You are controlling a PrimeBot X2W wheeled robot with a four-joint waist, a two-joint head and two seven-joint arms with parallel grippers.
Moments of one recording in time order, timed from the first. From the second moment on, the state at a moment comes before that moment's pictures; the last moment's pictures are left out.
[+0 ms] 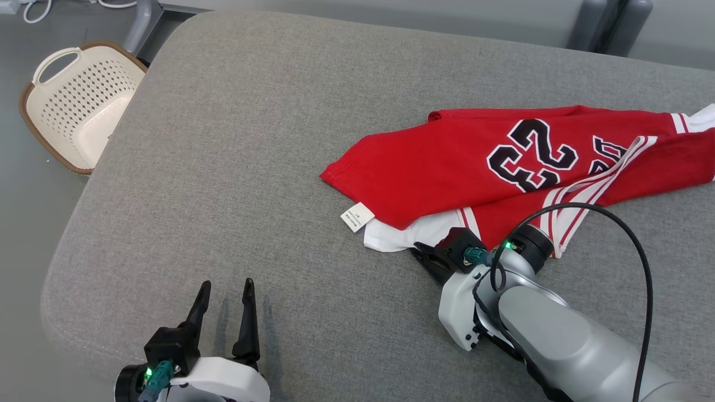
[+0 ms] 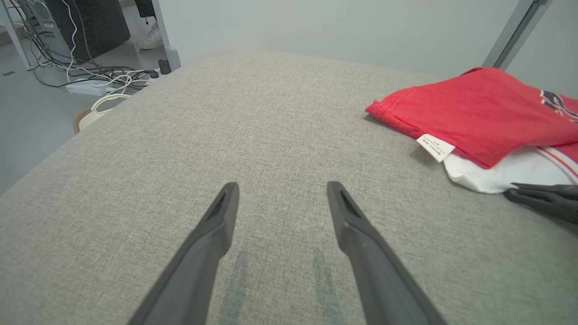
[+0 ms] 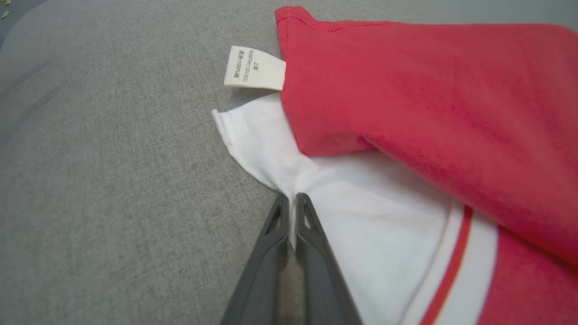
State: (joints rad) left arm -0.06 0.05 -0.20 0.31 -0.30 0.12 -0.26; right arm -0.79 -0.10 1.08 0.98 0.47 0.13 -0.18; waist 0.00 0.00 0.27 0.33
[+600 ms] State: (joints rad) left arm -0.03 0.05 -0.14 0.32 -0.25 0.10 -0.26; right arm -0.61 -0.28 1.05 0.82 0.53 0.13 -0.27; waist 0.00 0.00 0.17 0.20
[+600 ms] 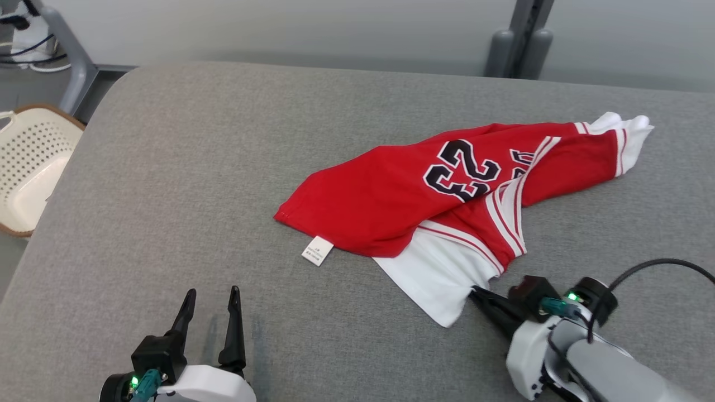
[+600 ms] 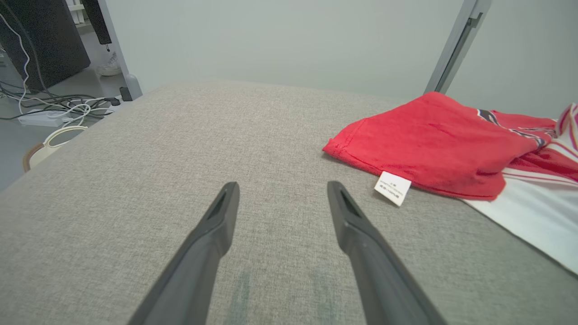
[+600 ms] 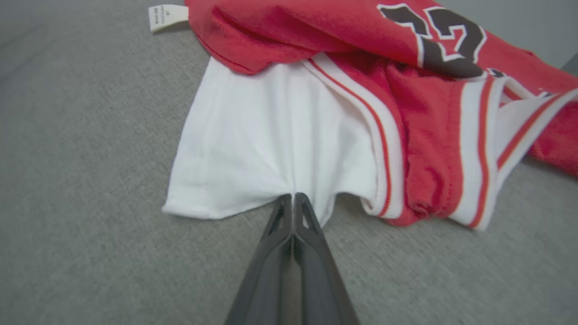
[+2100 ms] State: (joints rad) left arm 0.02 0.05 -0.01 0.30 -0.13 0.07 -0.26; right arm -0.09 -0.08 -0.03 0.29 0.12 0.13 -0.26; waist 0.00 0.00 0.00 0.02
